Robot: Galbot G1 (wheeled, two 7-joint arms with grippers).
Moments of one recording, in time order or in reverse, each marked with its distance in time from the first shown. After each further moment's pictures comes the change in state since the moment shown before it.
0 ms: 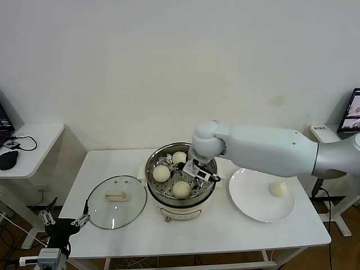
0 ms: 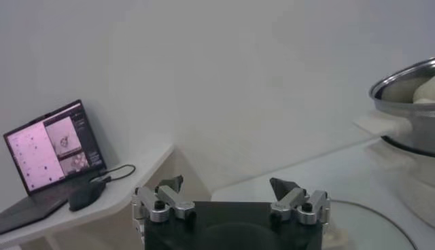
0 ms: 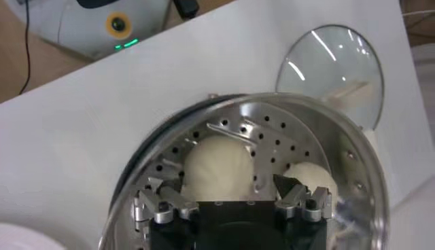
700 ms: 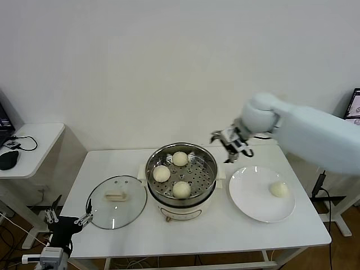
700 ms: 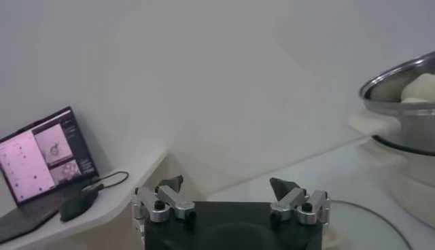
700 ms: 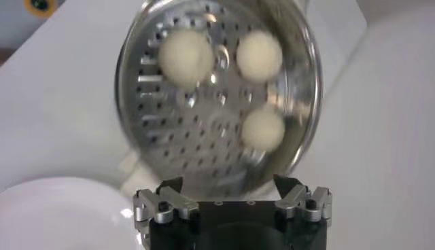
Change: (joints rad) left arm 0.000 0.039 0.021 -0.004 0.003 -0.007 0.014; right arm -0.085 -0.374 0.241 0.023 -0.015 -0.262 -0.080
